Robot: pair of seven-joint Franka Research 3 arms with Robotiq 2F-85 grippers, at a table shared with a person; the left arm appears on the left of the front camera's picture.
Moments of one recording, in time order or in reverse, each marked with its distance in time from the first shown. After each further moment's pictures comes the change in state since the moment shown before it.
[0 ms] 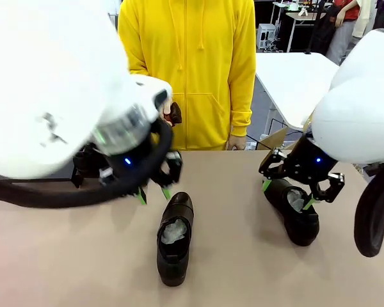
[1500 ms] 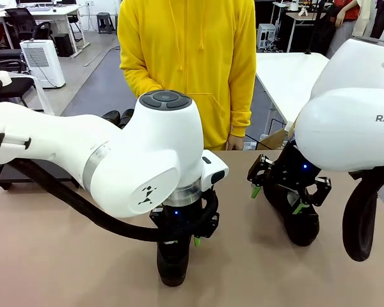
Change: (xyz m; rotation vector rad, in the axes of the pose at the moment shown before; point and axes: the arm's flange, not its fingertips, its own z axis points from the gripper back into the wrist) left arm -0.004 -0.043 -0.138 0.081 0.124 -0.363; right arm -0.009 0.014 -0.011 -0.011 0.015 0.055
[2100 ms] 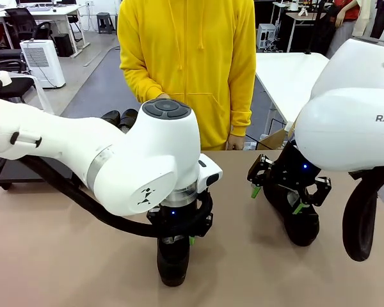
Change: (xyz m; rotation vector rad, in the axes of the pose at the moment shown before) left arm 0.011 0.008 -0.019 0.026 0.012 0.029; right arm 0.000 0.000 0.000 0.000 0.000 0.000
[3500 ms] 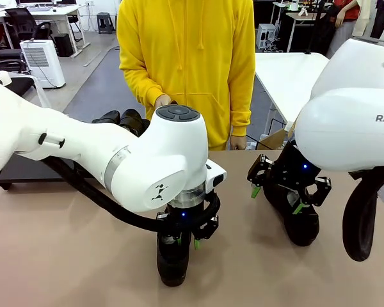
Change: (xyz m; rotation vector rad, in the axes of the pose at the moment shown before) left arm 0.014 -0.009 -0.025 -0.014 0.072 0.093; right arm 0.000 0.000 0.000 0.000 0.000 0.000
